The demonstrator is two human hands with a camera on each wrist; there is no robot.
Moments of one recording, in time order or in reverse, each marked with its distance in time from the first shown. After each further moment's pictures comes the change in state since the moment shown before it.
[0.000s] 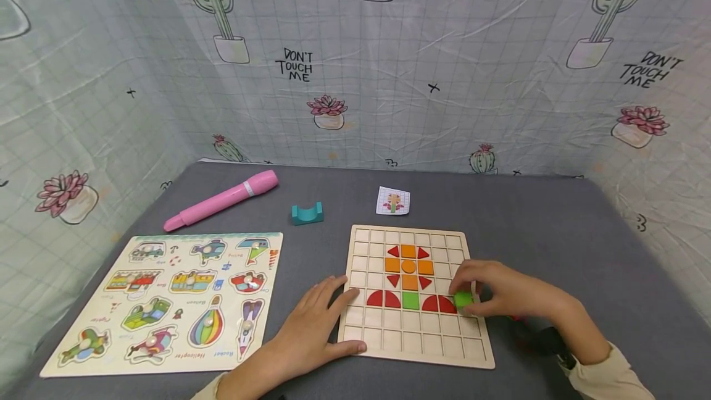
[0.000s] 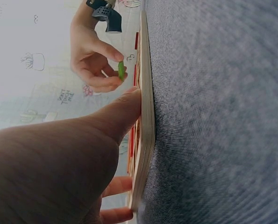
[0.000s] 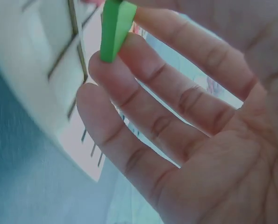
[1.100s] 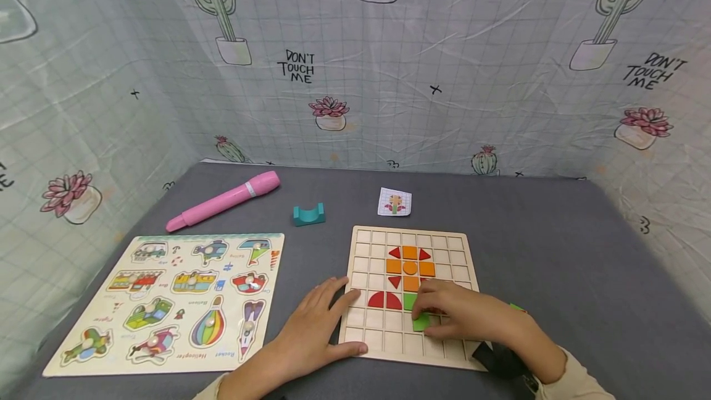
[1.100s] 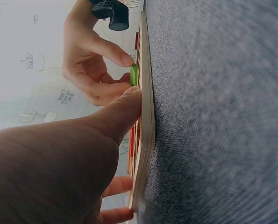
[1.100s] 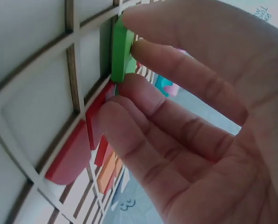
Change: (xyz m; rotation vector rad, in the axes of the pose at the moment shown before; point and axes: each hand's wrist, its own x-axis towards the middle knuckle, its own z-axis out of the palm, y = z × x) left_hand 0.000 0.001 -0.001 0.000 -0.020 -0.020; right_hand 0.042 -0.037 0.043 -0.183 -0.048 0.002
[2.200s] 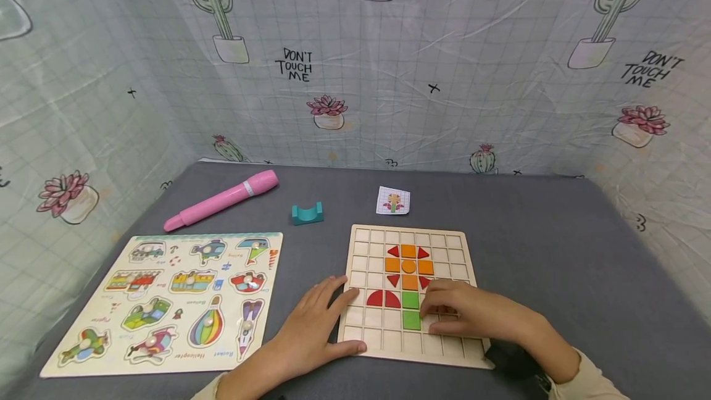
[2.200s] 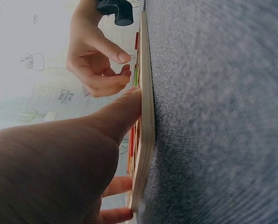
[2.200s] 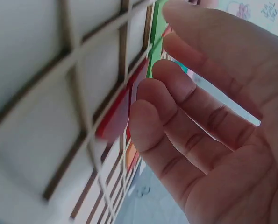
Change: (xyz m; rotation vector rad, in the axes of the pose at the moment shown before) left_hand 0.000 0.000 0.000 -0.004 0.001 -0.002; right_hand -0.016 0.009 -0.004 0.095 0.011 -0.001
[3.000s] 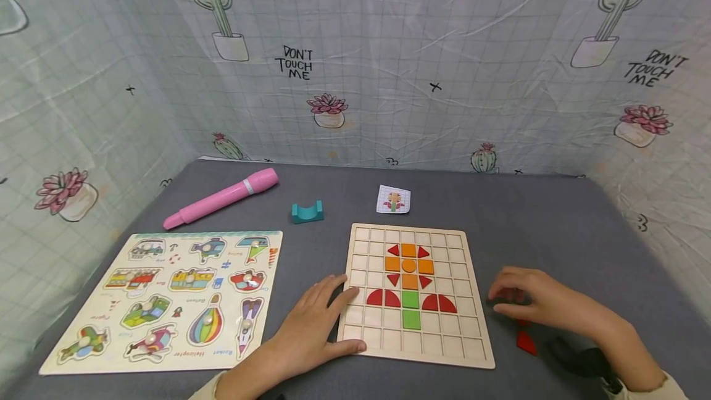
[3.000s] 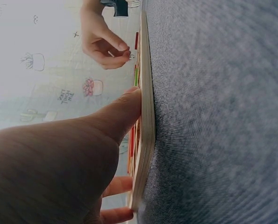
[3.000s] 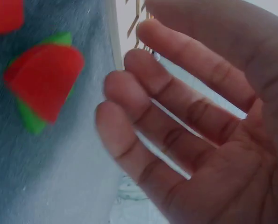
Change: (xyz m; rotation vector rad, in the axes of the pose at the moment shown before) left_hand 0.000 0.000 0.000 0.003 0.022 0.020; right_hand -0.080 0.052 -0.031 -0.079 0.196 -0.011
